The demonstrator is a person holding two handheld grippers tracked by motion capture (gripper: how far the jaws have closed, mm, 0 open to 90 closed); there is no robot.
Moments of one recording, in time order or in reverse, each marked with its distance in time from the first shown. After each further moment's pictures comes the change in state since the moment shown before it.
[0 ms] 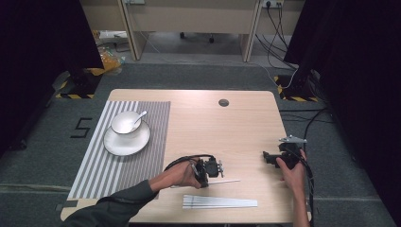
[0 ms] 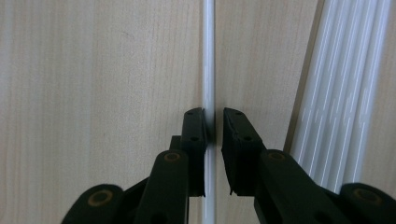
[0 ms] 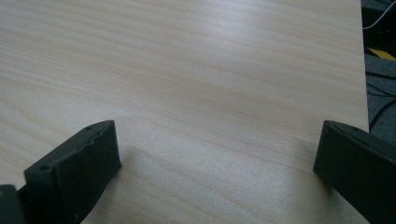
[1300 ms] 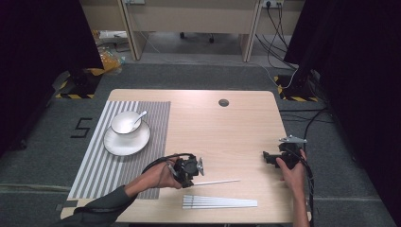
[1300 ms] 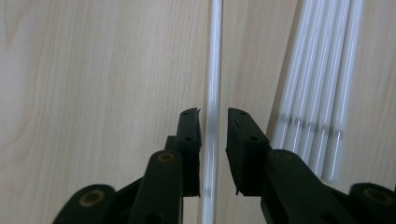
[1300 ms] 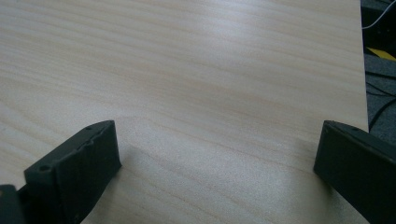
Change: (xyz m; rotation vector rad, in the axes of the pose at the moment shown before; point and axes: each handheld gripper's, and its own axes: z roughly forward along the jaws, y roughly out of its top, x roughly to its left) left arm -0.001 -0.052 -0.026 -0.093 0.020 -0.048; right arm 0.000 0.000 0.000 0.000 -0.001 0.001
